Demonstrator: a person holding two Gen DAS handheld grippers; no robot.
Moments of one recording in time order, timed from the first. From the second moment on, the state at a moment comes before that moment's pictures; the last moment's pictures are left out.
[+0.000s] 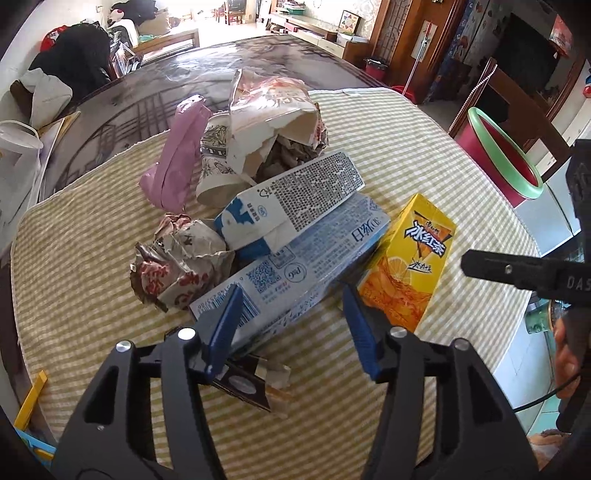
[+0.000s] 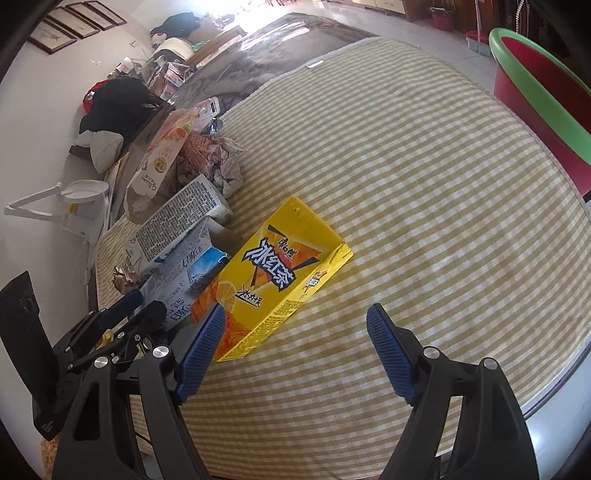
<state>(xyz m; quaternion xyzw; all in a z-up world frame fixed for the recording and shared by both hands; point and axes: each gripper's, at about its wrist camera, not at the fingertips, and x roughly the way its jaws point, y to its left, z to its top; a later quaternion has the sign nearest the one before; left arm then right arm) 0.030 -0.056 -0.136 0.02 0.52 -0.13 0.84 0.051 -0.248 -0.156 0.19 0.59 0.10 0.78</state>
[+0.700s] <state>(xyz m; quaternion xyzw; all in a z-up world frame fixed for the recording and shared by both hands) 0.054 -0.047 -0.142 0.04 0.55 -0.14 0.82 0.089 -0.242 -0.171 0.19 0.60 0.09 0.77</state>
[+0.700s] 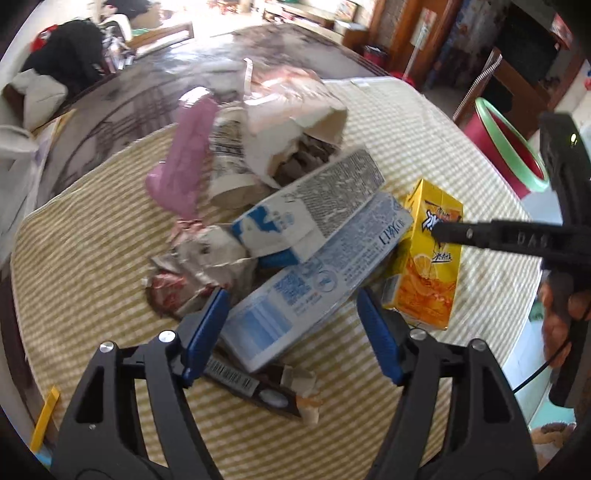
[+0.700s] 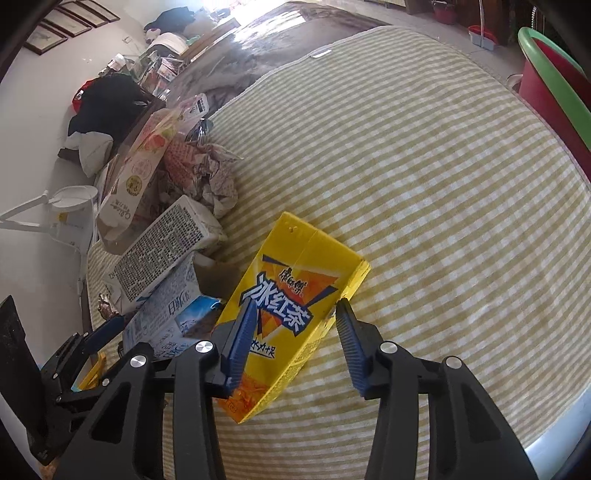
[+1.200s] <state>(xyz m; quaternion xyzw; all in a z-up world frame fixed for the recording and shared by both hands) 0.068 -0.071 -0.151 0.00 0.57 -0.18 0.81 0.060 -0.266 -0.144 0.19 0.57 0.07 0.80</state>
